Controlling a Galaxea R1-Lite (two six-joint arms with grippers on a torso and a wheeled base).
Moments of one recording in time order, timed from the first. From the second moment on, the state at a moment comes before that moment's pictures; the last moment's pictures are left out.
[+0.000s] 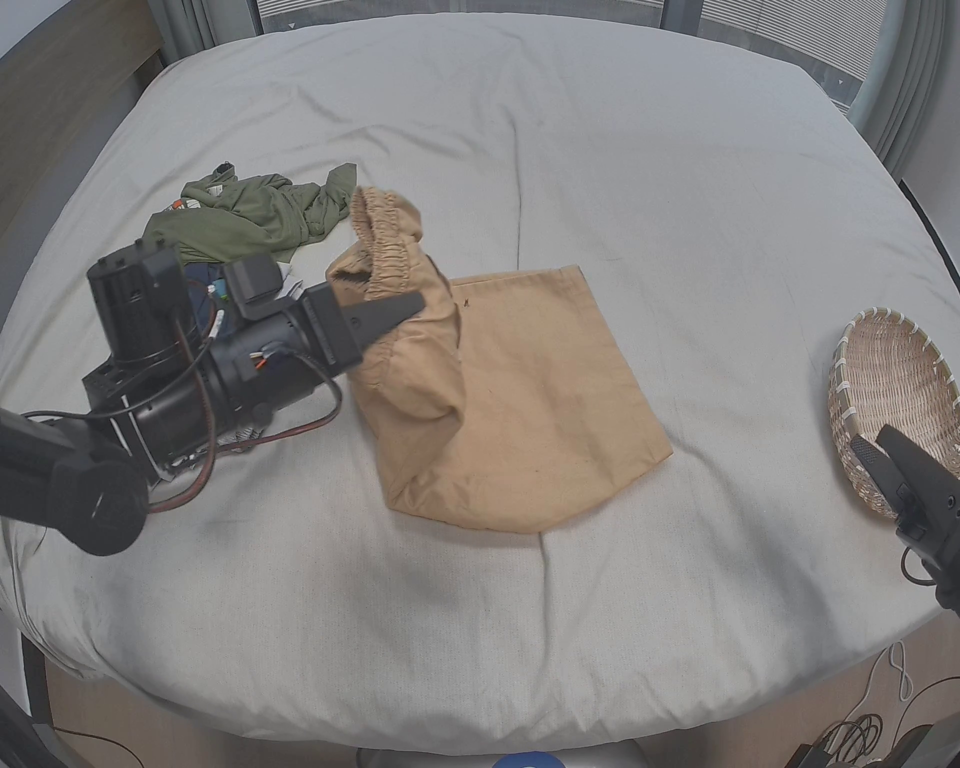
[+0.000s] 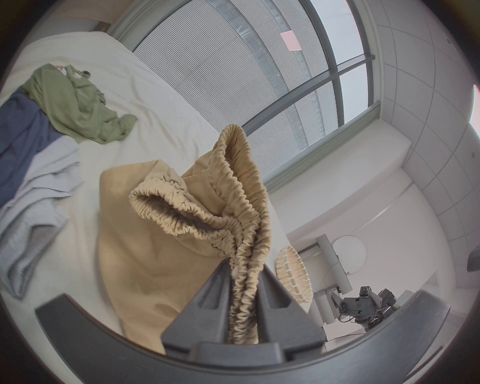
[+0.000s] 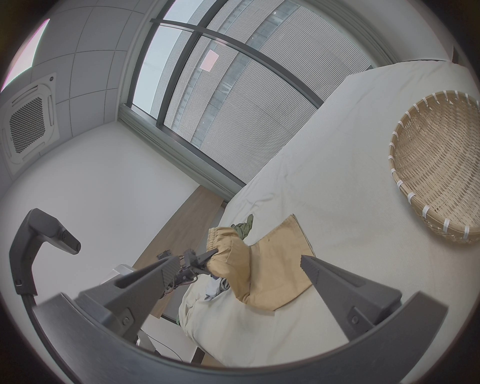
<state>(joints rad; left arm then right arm) -0.44 1.71 -0.90 -0.85 -0.40 -0.59 0.29 1.16 -0.02 -1.43 0.38 0.71</state>
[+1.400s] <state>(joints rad) -0.56 1.92 -0.89 -0.98 -0.23 -0.62 0.33 1.29 -0.06 -1.31 0.37 0.71</state>
